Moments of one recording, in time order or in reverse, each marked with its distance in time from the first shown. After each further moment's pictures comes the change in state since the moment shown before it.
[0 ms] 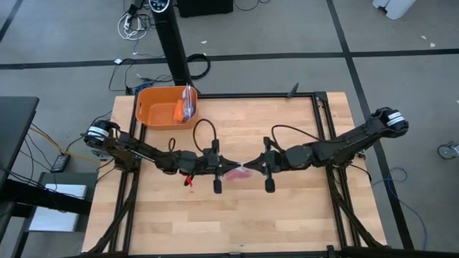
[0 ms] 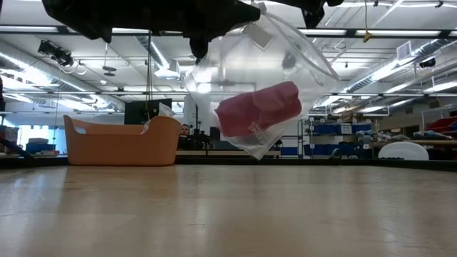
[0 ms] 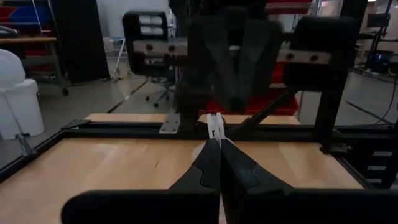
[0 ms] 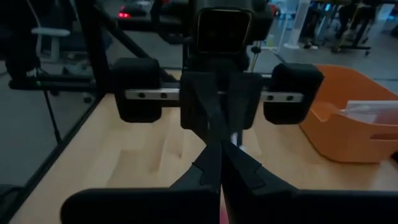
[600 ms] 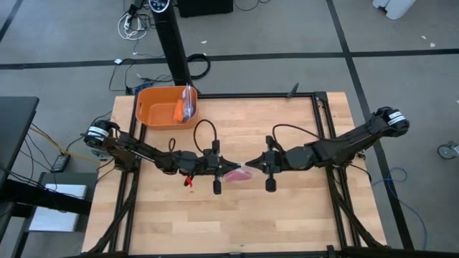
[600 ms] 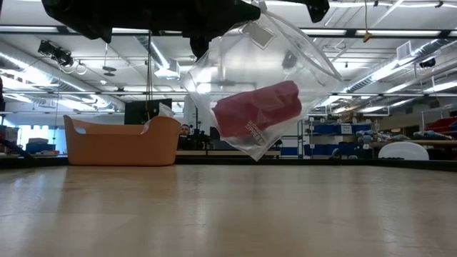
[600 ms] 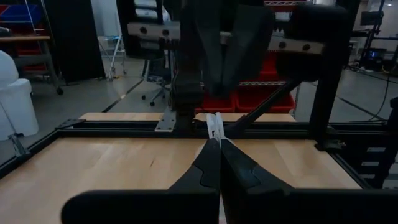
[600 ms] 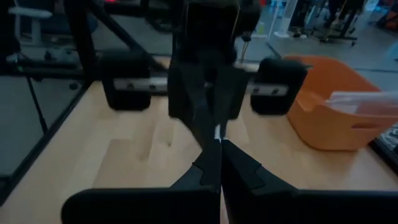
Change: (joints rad) left arm -0.001 0.000 0.000 -0.008 0.017 0.001; right arm 0.025 -0.017 0.063 -0.151 0.072 0.004
